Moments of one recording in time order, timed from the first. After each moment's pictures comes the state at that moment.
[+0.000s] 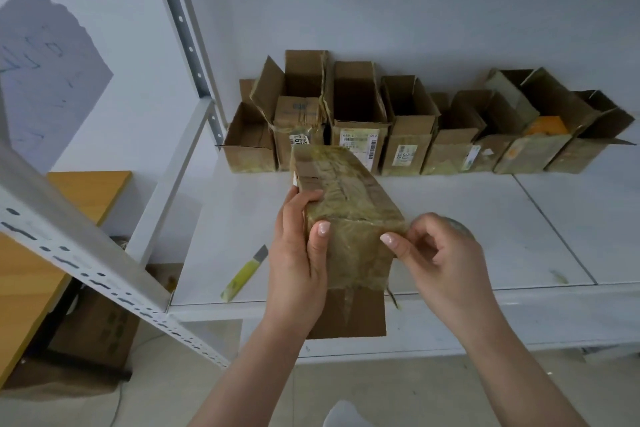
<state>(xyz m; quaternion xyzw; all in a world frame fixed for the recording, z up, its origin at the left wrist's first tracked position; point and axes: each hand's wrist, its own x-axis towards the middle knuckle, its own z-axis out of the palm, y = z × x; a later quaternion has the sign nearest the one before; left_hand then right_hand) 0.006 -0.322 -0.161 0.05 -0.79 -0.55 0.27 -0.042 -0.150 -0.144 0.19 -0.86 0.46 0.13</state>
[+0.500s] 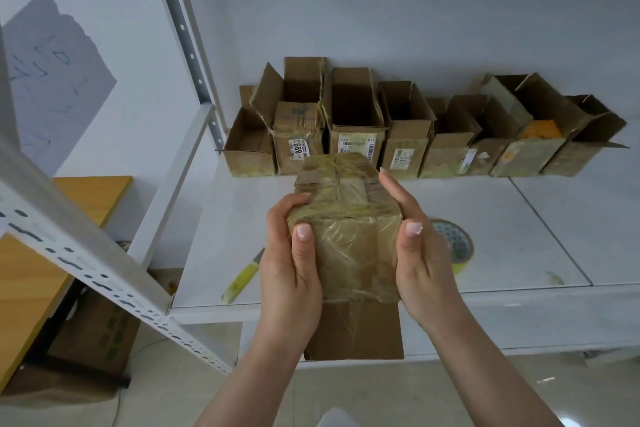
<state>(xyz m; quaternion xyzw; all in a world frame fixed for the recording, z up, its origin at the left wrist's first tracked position) 0.024 -0.311 -0.142 0.04 -0.74 -0.59 0.32 -0.037 -0.174 -0.142 0.26 -0.80 0.52 0.13</state>
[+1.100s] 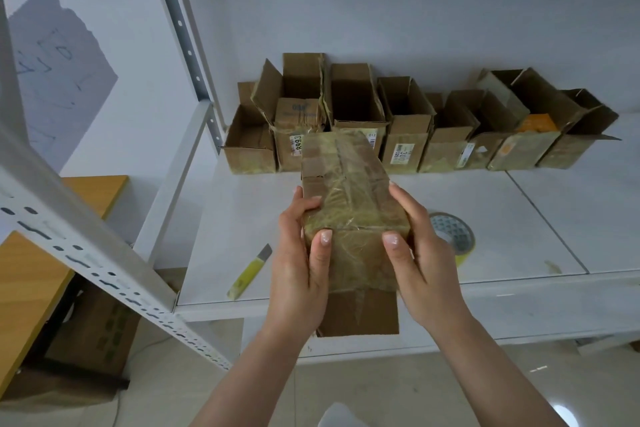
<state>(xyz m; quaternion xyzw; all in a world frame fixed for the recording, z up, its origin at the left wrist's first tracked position) 0.022 -0.328 -0.163 0.02 -0.77 -0.58 0.25 -0.026 -0.176 -0.153 0.25 -0.81 0.52 0.14</state>
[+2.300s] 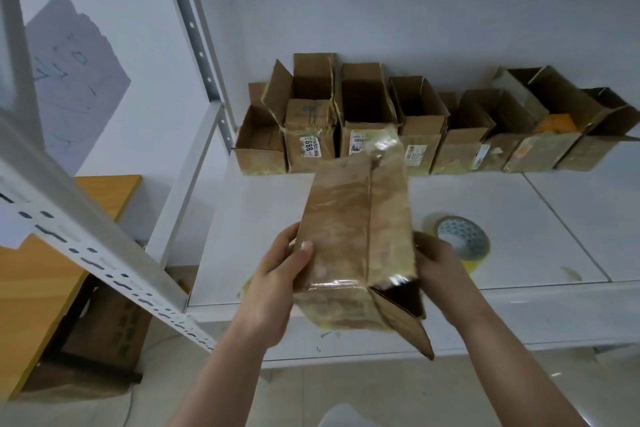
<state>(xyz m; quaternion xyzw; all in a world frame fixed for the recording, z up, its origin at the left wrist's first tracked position) 0.028 -0.367 -0.167 0.18 -0.59 -0.79 0.00 -0.057 -0.160 -0.176 0.05 -0.83 0.54 -0.12</state>
